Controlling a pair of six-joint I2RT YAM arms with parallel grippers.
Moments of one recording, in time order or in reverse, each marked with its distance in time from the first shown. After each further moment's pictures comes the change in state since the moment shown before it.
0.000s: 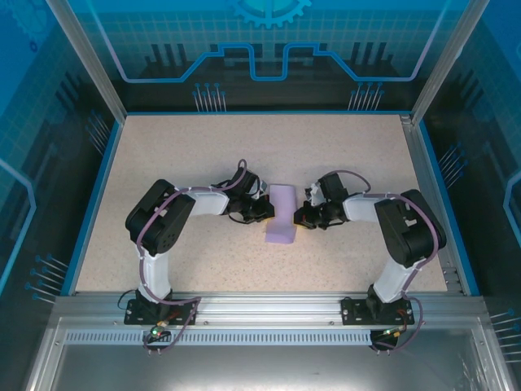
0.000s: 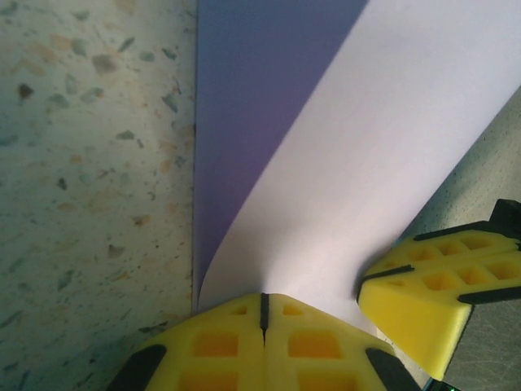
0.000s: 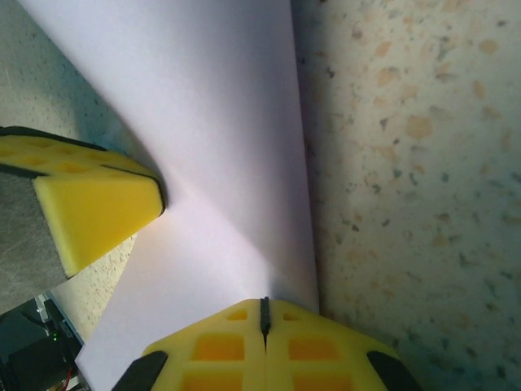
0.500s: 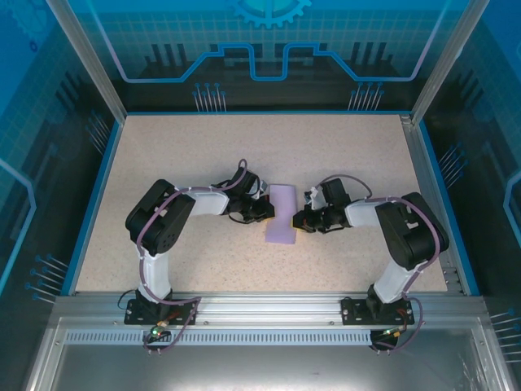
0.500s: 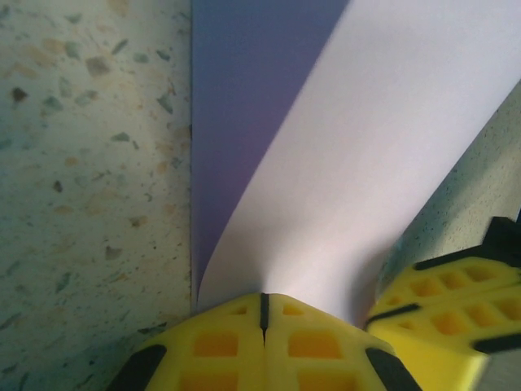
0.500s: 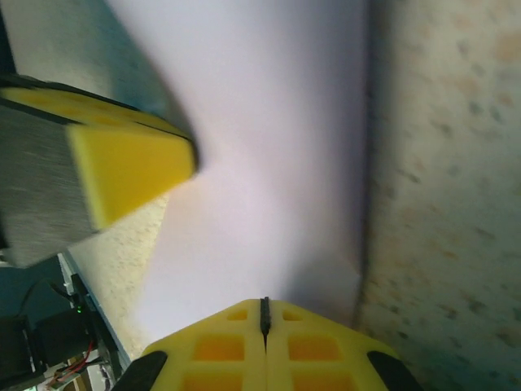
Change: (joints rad) left arm 0.000 0.000 0.000 0.000 0.000 0.016; right arm 0.000 -0.007 -0.078 0.109 -0.076 0.010
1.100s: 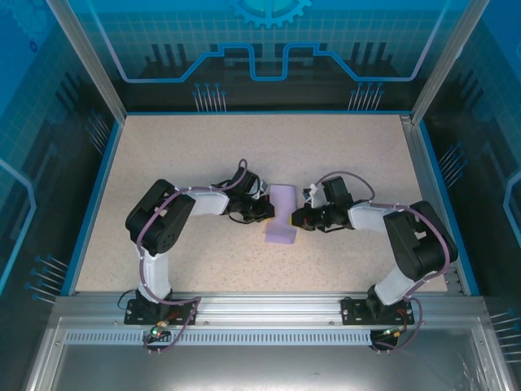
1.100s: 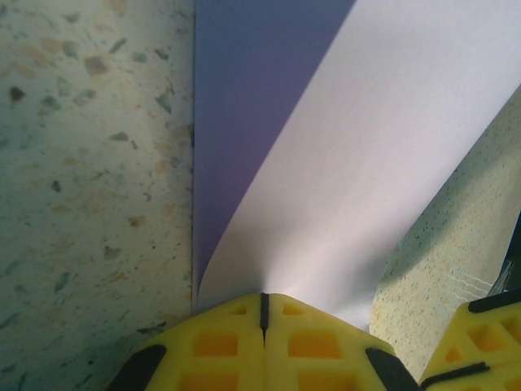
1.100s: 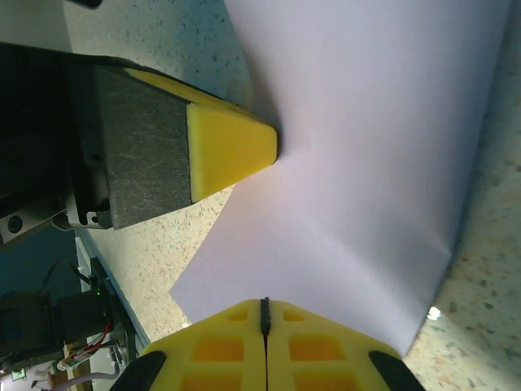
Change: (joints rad) left arm -0.001 0.000 0.003 -0.005 0.000 0.002; right arm 0.016 -0.099 -0.009 -0.008 -0.029 -0.019
